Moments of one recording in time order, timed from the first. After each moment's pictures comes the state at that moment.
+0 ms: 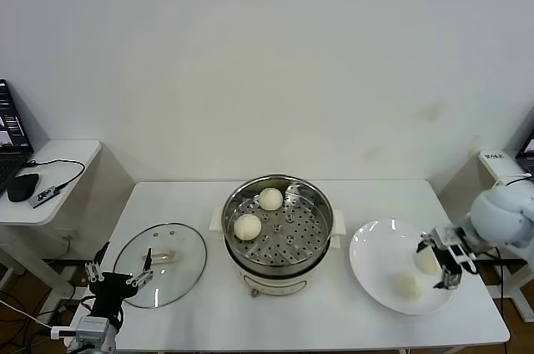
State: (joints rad) left arm 1.70 -1.19 -0.68 -2.15 -0.04 0.15 -0.15; right arm -0.14 0.24 -0.75 1.72 -0.11 -0.27 -1.10
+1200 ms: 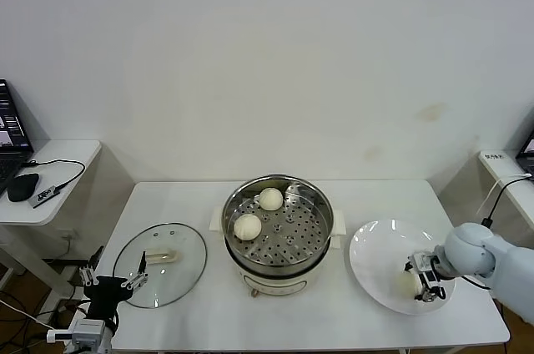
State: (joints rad) left arm 1.70 -1.21 -0.70 -2.14 -0.03 0.15 -0.15; right arm -0.39 0.39 -0.57 1.60 -0.20 -0.29 -1.00
